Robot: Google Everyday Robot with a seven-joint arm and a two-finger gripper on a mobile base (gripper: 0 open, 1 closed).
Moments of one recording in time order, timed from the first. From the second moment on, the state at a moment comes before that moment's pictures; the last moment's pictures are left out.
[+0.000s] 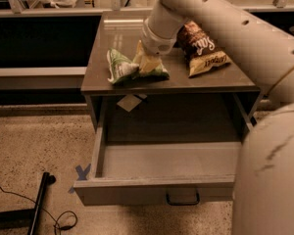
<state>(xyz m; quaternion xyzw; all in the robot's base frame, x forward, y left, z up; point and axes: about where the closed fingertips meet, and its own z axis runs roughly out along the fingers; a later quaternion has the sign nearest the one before) 0.677 0.003 0.850 -0.80 0.56 0.02 0.21</state>
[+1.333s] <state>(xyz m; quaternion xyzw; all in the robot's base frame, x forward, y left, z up) 0.636 0.070 0.831 -0.82 0.51 0.06 0.24</state>
